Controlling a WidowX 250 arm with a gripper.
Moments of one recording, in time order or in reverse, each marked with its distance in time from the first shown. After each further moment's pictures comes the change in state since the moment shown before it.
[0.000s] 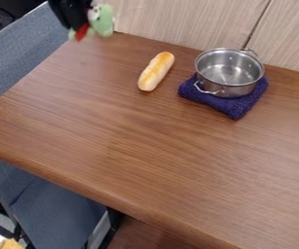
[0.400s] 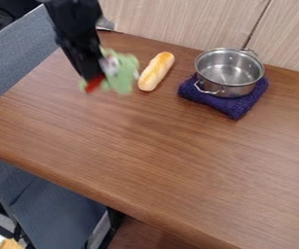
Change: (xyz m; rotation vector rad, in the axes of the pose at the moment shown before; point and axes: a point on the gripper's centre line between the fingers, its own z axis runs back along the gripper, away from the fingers) arm -0.061 -0.090 0.006 -0.080 0.050 -0.316
